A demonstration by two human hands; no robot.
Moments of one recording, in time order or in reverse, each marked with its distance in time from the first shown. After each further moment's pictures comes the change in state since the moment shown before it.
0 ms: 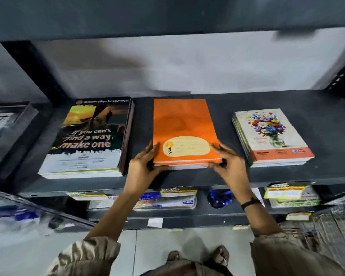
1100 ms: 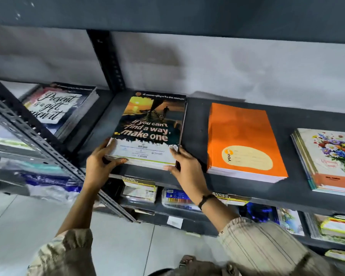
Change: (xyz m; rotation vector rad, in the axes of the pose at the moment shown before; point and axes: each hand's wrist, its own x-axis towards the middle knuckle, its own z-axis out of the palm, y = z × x) left_hand -0.049 -0.151 -0.173 0.072 0.313 -0.310; right_hand 0.001 -0.127 0.195 -0.154 -0.349 -0.104
